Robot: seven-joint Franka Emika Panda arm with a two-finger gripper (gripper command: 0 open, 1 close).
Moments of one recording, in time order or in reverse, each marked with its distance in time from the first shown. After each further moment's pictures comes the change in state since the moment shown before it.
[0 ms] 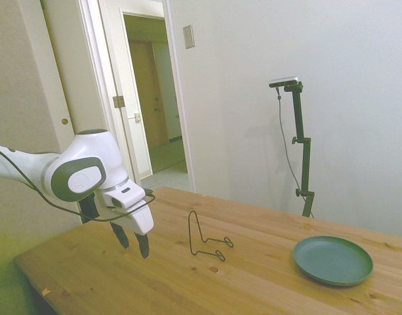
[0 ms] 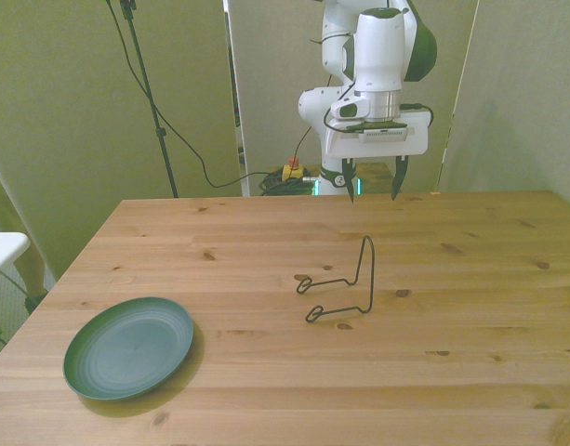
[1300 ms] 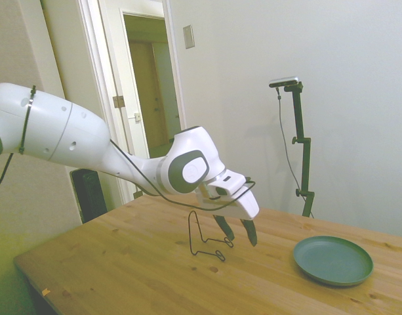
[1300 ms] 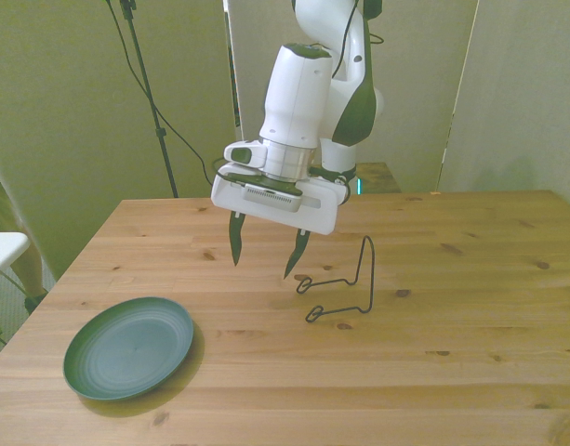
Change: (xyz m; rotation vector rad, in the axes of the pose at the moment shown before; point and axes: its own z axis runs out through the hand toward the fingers) arm 0.276 -0.004 0.038 -0.114 0.293 0.170
